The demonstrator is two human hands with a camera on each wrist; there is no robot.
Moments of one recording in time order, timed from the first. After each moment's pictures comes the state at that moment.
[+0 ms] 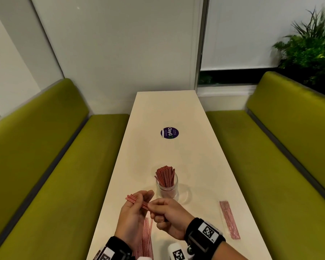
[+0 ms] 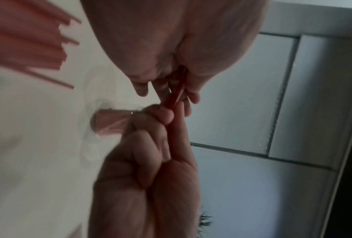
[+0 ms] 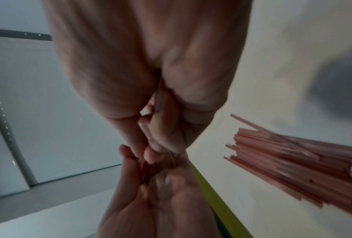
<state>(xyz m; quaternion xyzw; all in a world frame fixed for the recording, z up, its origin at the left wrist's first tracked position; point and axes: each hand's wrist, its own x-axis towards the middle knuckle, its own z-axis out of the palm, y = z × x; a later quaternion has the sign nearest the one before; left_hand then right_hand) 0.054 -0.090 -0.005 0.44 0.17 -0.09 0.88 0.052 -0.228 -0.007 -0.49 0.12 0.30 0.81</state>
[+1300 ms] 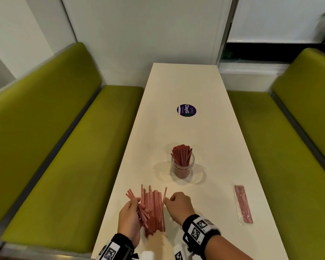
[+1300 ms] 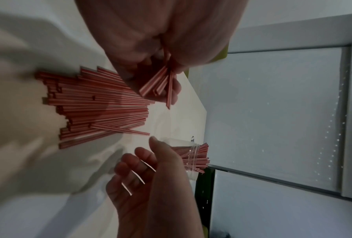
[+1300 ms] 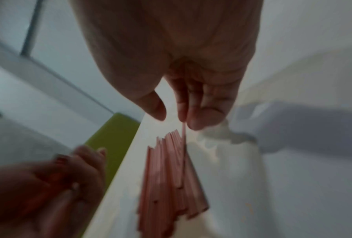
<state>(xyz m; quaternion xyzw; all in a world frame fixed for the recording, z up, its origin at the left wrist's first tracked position) 0.016 -0.041 -0.073 0.52 0.35 -0.09 0.78 0.046 -0.196 -0.084 -0.87 0.18 0.20 0.42</state>
